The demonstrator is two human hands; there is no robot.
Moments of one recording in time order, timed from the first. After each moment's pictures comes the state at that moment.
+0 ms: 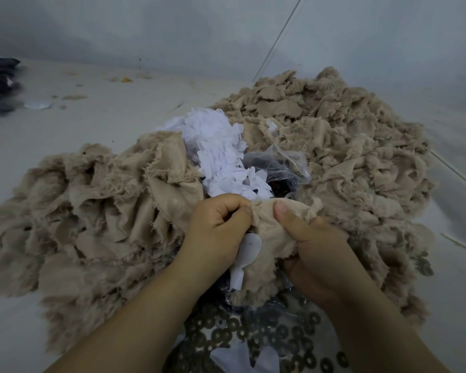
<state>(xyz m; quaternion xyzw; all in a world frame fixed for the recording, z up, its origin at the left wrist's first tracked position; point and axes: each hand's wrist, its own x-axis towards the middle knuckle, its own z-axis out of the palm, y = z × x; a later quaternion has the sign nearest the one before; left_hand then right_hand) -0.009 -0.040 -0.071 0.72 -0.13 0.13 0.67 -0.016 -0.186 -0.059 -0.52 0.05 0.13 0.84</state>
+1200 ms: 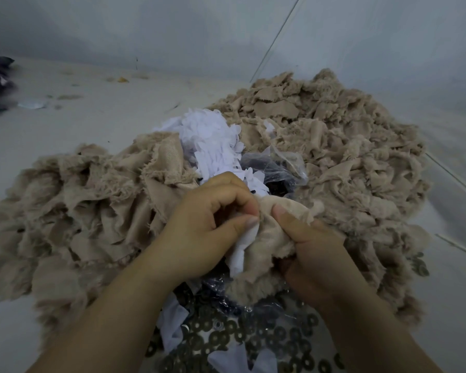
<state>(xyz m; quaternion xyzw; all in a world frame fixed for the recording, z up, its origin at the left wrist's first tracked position) -0.011 -0.012 -0.045 0.79 -0.29 0.13 0.53 -0.017 -0.184 -0.060 -0.48 0.06 0.13 0.86</state>
